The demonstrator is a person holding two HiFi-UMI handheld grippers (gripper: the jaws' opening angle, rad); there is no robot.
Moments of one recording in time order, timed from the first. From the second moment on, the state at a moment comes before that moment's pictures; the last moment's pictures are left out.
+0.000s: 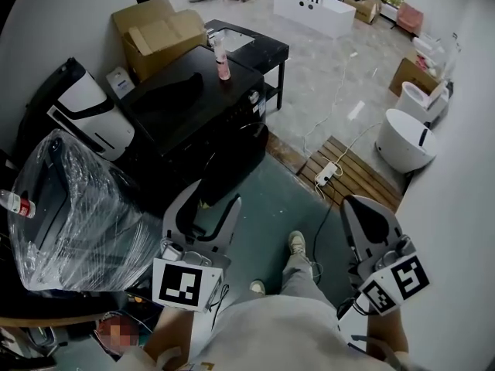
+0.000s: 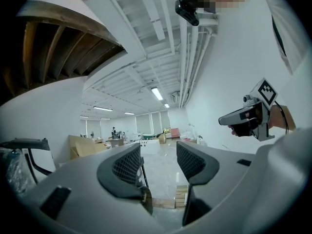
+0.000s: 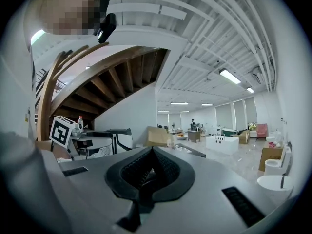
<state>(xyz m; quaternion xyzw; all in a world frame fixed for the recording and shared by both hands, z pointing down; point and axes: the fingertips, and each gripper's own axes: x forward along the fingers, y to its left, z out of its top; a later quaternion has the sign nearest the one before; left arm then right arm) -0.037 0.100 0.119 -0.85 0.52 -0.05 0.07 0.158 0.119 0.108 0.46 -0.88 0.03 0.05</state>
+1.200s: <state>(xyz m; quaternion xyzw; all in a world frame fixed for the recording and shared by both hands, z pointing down) 0.049 -0.217 0.199 -0.82 0.55 -0.17 0.02 0.220 -0.214 0.190 0.35 -0.93 0.09 0.05</state>
